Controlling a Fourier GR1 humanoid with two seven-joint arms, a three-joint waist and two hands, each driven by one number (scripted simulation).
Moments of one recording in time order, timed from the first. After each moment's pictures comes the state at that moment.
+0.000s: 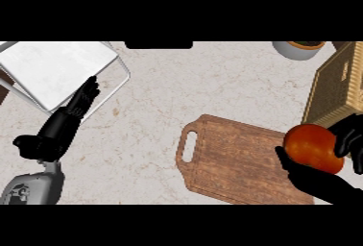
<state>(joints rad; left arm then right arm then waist) -0.17 0.18 0.07 -1.59 -0.08 -0.23 0.01 -0.14 -0.10 0.08 -2.33 0.91 0.16 0.82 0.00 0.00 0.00</state>
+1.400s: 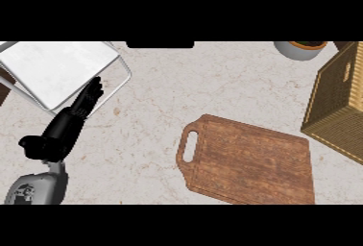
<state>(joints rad) -0.17 0.15 0.07 -1.58 -0.09 -0.23 0.01 -0.52 -0.50 -0.57 -1.53 0.63 -0.05 0.50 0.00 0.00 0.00</state>
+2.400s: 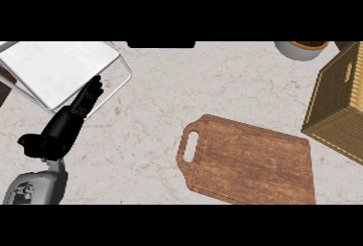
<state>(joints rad) -0.18 0.16 0.07 -1.58 -0.09 -0.24 0.01 -0.53 -0.63 -0.68 -1.00 0.47 -0.36 -0.02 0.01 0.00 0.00</state>
